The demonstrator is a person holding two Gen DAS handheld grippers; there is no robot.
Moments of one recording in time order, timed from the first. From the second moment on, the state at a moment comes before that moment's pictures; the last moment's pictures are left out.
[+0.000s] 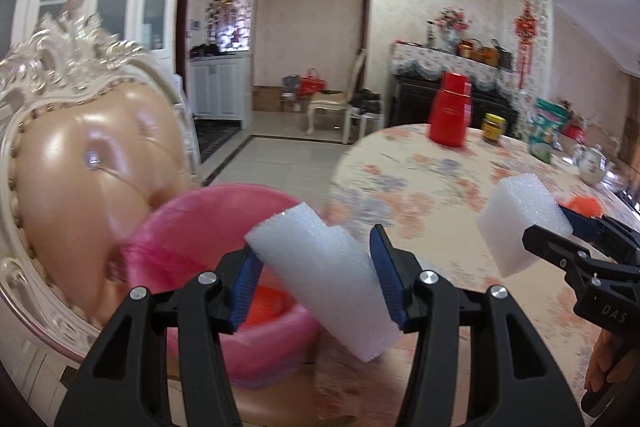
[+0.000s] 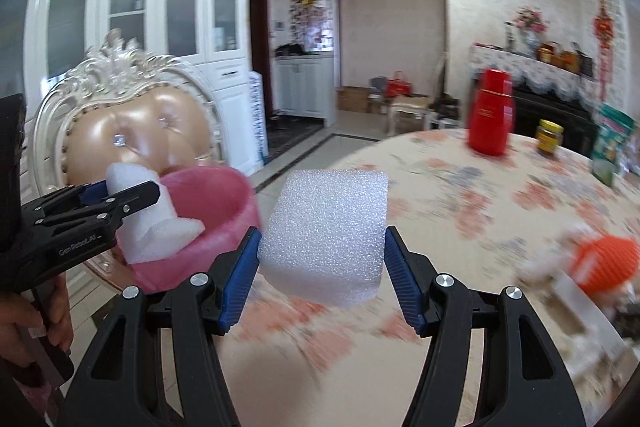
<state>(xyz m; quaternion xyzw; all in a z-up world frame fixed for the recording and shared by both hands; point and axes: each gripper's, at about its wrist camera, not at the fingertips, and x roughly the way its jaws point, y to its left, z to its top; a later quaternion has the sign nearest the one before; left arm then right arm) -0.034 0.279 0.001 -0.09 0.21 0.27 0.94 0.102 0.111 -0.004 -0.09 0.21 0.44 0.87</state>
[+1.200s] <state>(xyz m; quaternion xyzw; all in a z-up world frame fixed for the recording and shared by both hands) -0.075 0.403 -0.025 -0.10 0.20 0.40 0.89 0.103 0.291 -0.038 -0.12 0.23 0.56 0.78</state>
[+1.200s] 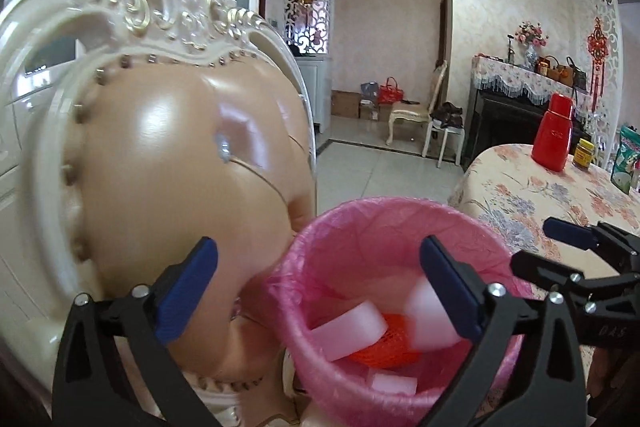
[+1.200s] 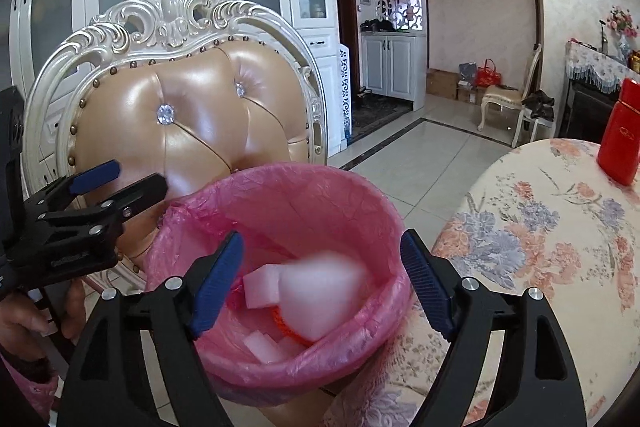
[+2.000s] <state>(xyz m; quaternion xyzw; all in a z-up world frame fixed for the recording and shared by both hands) 0.073 0.143 -0.035 -0.11 0.24 0.08 0.96 0.161 -0.096 -0.037 -0.04 0.24 0.23 0.94</state>
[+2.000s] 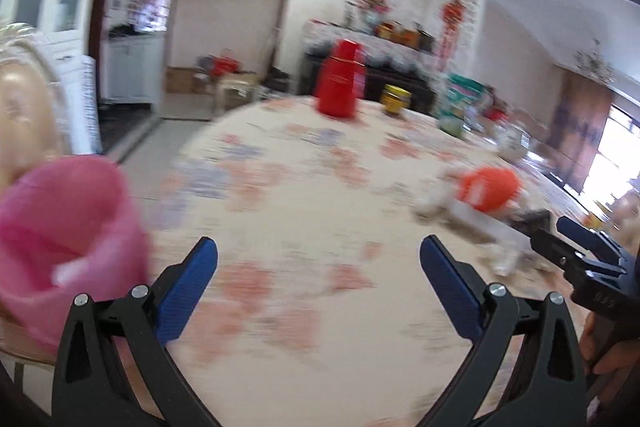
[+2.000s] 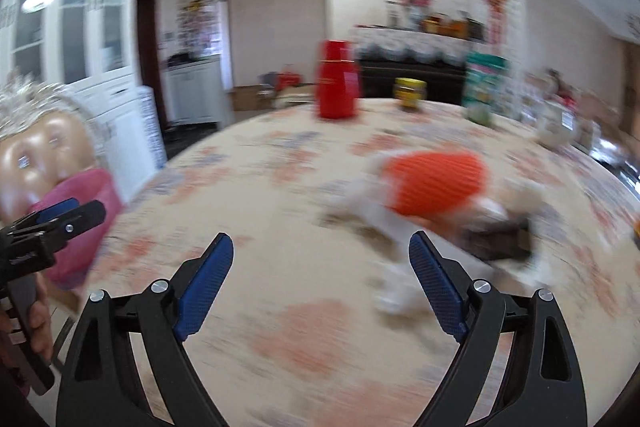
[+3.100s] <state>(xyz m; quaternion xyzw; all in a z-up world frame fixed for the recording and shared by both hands) 0.229 -0.045 -0.093 -0.04 0.40 -0.01 0.92 0.271 -0.241 -0.103 0.00 0.38 0.15 0.91</state>
